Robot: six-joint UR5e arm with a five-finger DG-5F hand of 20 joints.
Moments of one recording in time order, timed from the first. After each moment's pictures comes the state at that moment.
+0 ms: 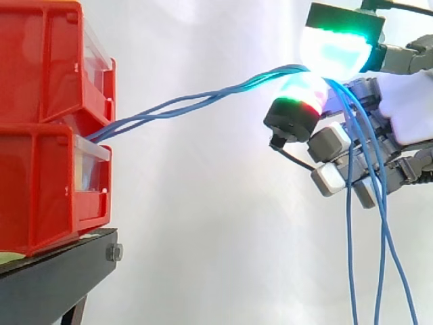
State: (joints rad) arm 0.20 -2.12 -1.21 -3.18 -1.11 0.04
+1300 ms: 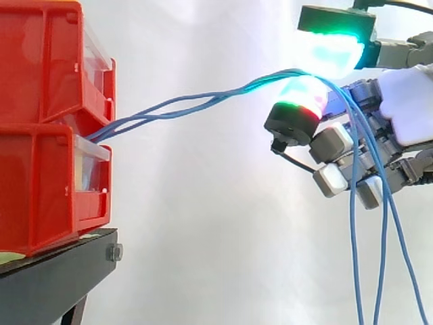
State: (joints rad) arm 0.20 -2.11 -1.21 -3.18 -1.11 0.05
